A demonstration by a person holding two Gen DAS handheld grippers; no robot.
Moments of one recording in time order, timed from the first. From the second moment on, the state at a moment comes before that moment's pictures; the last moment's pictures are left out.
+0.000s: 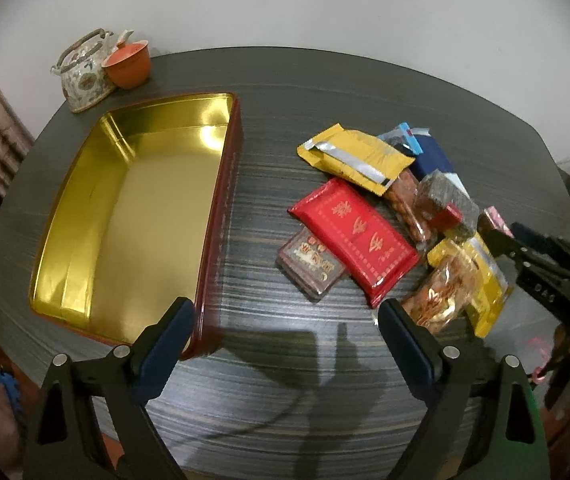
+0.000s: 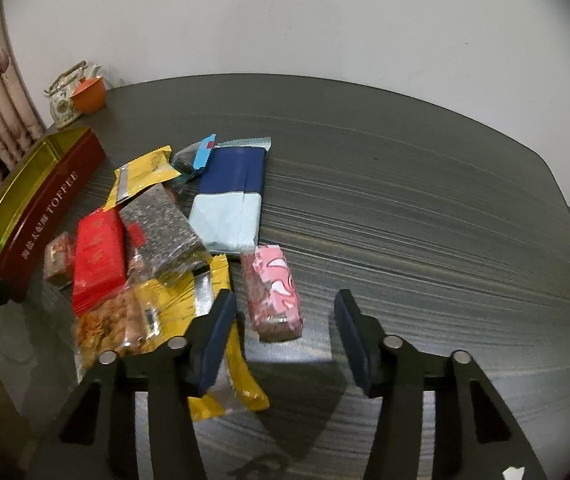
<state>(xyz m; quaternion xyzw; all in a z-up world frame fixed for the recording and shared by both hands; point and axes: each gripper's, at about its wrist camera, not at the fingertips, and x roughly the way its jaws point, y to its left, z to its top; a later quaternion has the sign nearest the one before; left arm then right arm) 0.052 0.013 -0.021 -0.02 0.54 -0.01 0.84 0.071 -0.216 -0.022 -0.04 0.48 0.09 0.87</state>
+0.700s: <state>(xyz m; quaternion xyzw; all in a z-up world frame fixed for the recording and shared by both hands) 0.093 0.006 -0.033 -0.13 0.62 -0.01 0.78 0.063 -0.226 -0.032 0.00 0.49 0.10 0.86</state>
